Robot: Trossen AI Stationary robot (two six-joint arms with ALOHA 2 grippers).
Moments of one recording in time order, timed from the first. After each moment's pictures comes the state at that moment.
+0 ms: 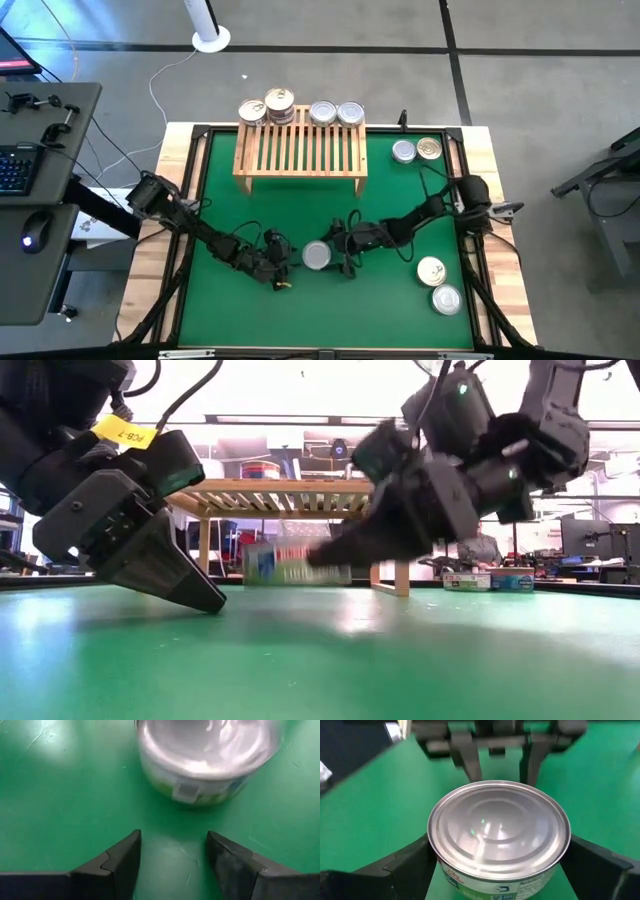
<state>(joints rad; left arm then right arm) -0.53 1.80 0.58 0.39 -0.56 -0.58 0.20 2.00 0.76 0.87 -0.04 0.05</state>
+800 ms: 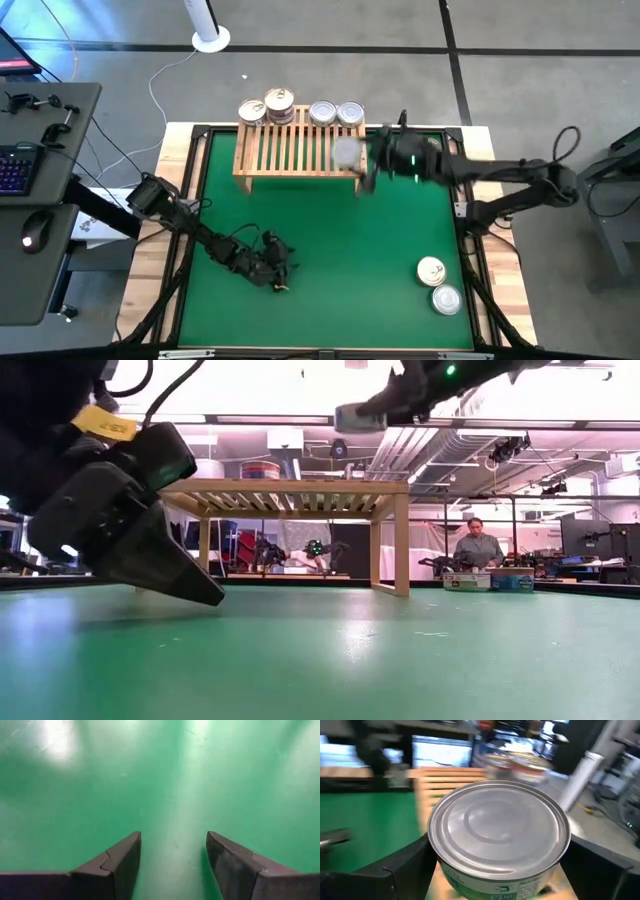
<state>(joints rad) -0.54 1.80 0.57 0.46 -0.64 -0.57 -0.24 1.24 0.92 0.05 0.16 -0.18</state>
